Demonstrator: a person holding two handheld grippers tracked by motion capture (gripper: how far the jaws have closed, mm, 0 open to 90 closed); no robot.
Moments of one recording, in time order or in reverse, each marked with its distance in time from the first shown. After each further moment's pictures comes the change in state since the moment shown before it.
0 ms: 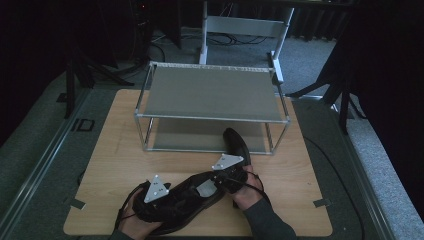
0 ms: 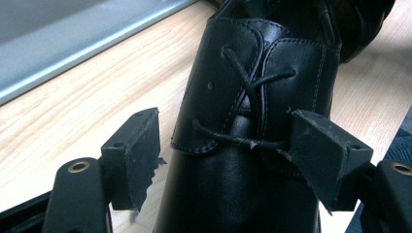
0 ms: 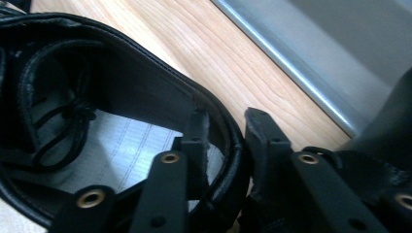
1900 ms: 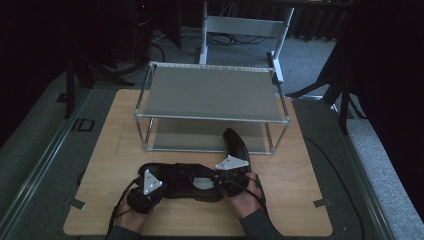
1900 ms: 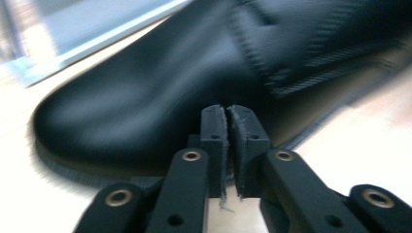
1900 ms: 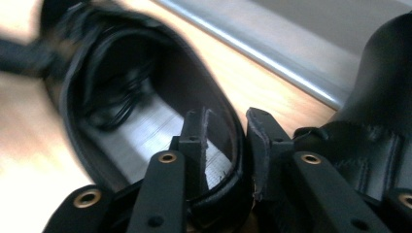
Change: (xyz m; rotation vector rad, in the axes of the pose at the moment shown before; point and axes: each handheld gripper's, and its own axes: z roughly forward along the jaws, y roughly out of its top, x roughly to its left) left arm 0.033 -0.016 0.015 0.090 0.237 -0.081; right arm 0.016 -0.004 -0.009 -0.041 -0.097 0.197
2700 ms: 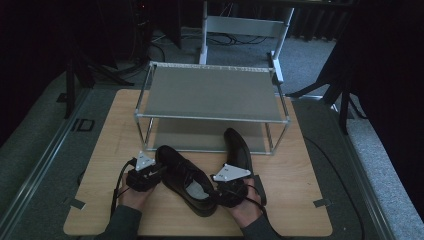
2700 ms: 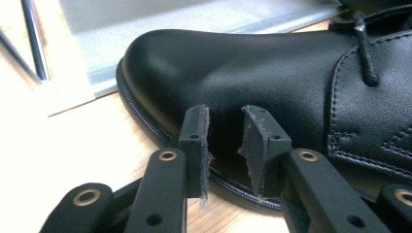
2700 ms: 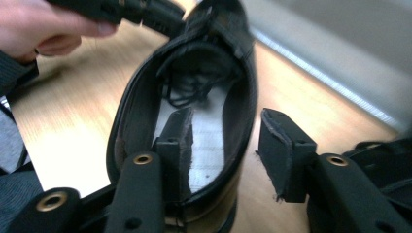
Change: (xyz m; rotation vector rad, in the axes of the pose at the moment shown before) left arm 0.044 0.015 0.030 -0.100 -0.062 -0.154; right arm 0.014 -0.006 -0.020 -0.081 0.148 -0.067
